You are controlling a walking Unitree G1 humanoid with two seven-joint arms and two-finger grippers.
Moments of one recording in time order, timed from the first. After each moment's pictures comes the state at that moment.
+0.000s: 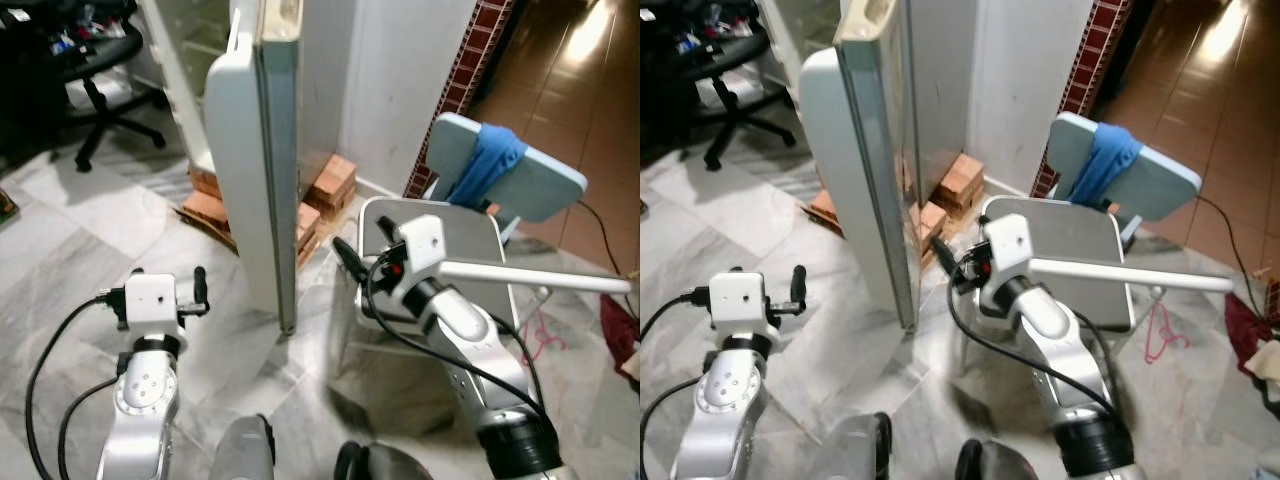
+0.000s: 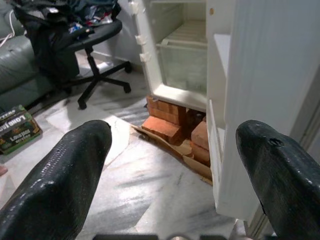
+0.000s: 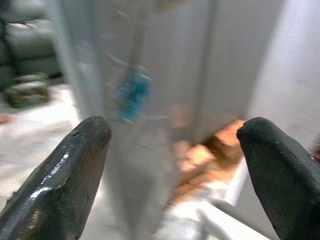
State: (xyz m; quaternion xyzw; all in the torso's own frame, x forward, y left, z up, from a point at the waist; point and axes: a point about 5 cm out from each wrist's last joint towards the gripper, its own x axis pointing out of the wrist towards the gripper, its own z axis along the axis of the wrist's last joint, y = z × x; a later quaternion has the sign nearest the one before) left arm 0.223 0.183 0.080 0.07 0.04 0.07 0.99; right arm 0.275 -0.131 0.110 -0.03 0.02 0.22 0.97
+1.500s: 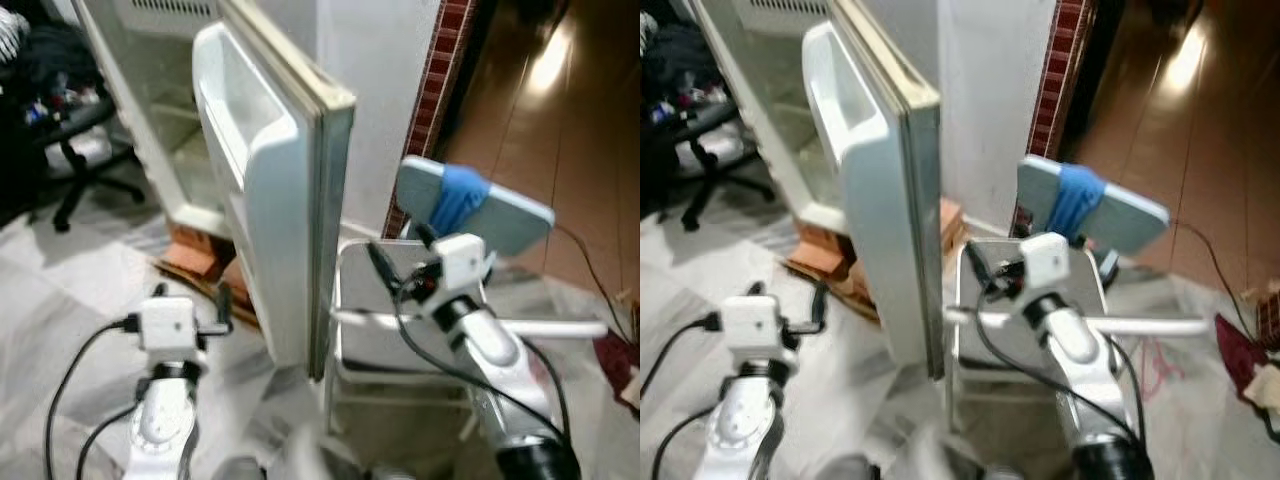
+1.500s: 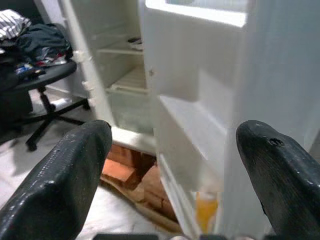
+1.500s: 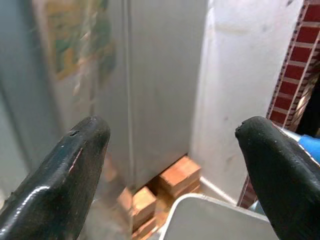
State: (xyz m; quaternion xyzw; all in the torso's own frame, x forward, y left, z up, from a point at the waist) left arm 0.209 0.161 0.085 0.04 0.02 0.03 1.00; right arm 0.274 -0.144 0.115 0.00 -0.03 0.19 0.98
